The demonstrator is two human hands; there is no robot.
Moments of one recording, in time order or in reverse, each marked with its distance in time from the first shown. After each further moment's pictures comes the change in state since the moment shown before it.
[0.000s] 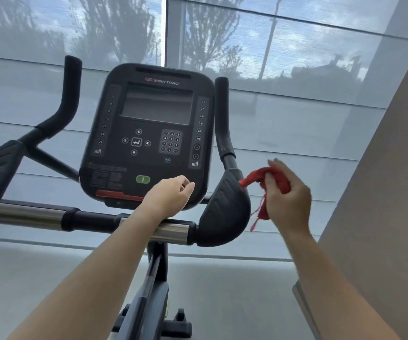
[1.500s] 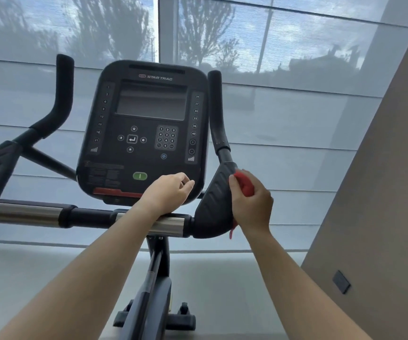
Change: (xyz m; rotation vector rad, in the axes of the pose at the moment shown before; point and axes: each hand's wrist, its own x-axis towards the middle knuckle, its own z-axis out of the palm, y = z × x) left_hand 0.000 0.002 0.004 0.071 -0.032 0.051; right_hand -0.032 0.013 0.042 0.007 0.002 0.076
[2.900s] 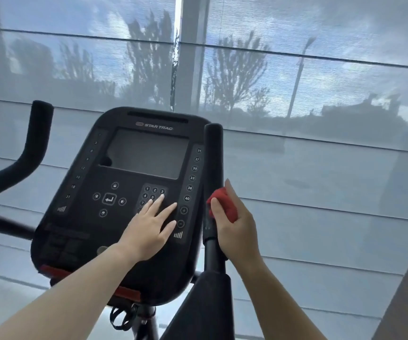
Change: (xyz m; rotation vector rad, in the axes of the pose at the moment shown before) left_hand 0.162 -0.053 0.030 0.191 0.135 -0.068; right_hand 0.178 0.045 0.083 0.215 -0.401 -0.085
